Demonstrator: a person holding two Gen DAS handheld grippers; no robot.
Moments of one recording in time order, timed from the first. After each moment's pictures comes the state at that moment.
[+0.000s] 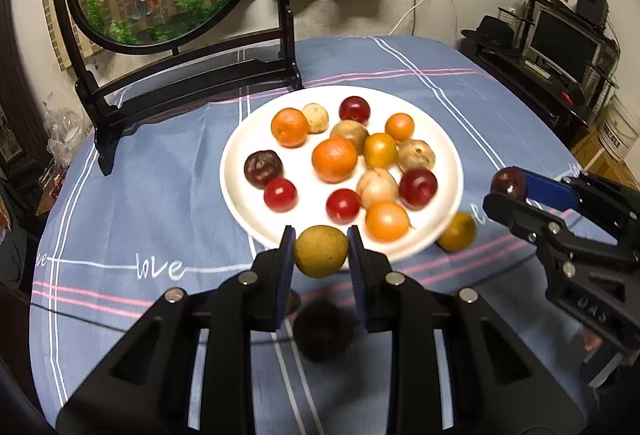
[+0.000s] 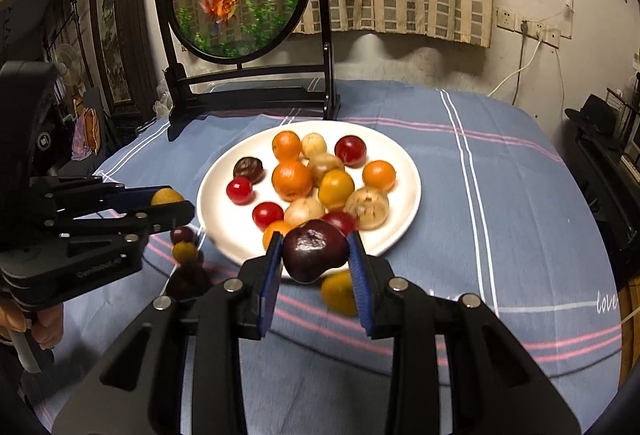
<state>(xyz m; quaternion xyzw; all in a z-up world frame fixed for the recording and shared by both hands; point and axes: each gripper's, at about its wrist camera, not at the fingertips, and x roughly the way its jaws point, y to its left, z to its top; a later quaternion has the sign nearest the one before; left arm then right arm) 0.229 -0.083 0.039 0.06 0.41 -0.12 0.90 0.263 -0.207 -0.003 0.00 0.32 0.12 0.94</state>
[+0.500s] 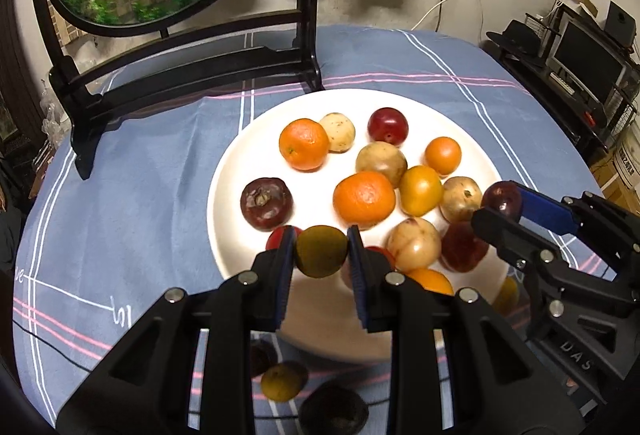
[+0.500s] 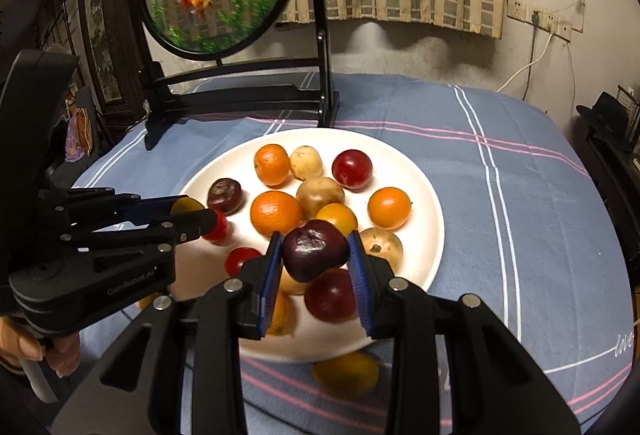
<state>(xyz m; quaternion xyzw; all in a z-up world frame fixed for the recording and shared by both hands) 0.308 -0.088 0.013 0.04 0.43 -0.10 0.90 0.340 -0.197 -0.018 0.01 0.35 0.12 0.93</state>
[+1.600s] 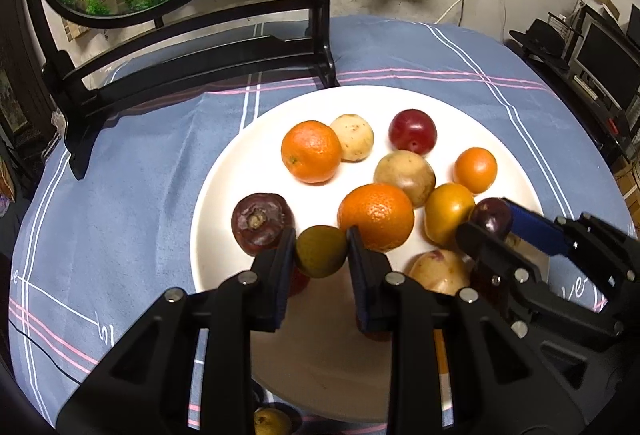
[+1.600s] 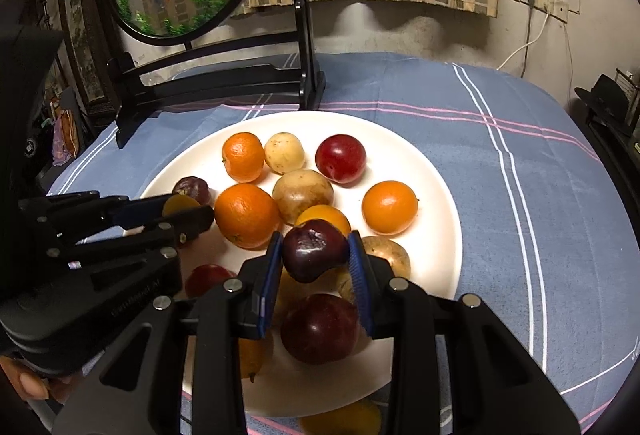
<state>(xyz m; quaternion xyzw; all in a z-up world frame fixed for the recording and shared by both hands) 0.339 -0.099 -0.007 0.04 0.44 -0.06 0.89 0.378 -0.196 -0.046 0.02 0.37 0.10 0.92</state>
